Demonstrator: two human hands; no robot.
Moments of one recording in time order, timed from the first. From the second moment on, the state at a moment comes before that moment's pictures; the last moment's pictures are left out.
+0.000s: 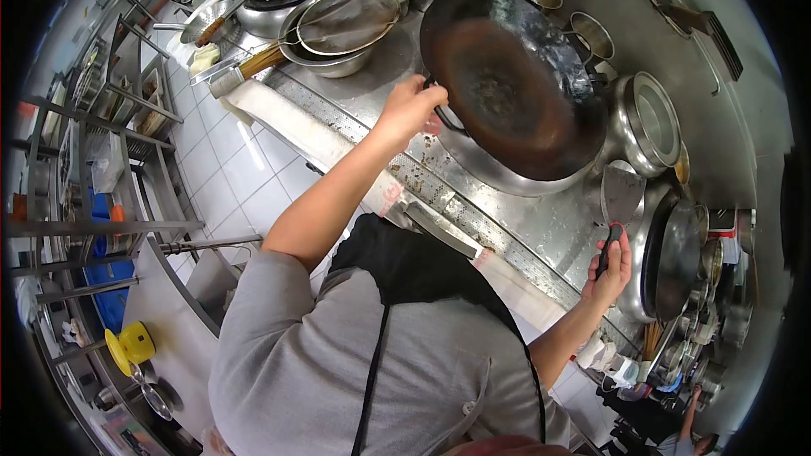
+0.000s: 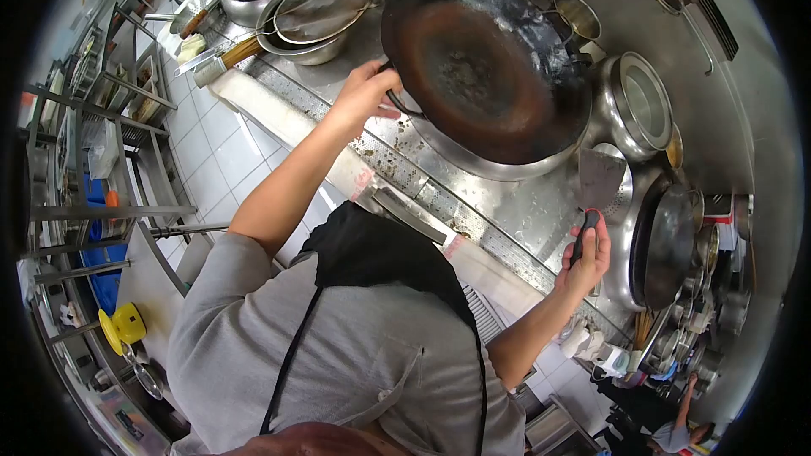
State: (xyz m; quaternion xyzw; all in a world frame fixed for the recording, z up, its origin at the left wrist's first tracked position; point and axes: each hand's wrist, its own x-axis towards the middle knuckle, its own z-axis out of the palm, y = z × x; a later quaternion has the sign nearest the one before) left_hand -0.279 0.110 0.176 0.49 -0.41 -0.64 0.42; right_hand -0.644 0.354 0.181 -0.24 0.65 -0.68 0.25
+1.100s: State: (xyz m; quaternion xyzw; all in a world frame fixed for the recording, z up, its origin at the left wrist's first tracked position) left_hand -0.259 0.100 0.201 0.29 -0.74 -0.07 0.60; right_hand -0.638 0.344 0.194 -0.24 0.63 -0.71 0.22
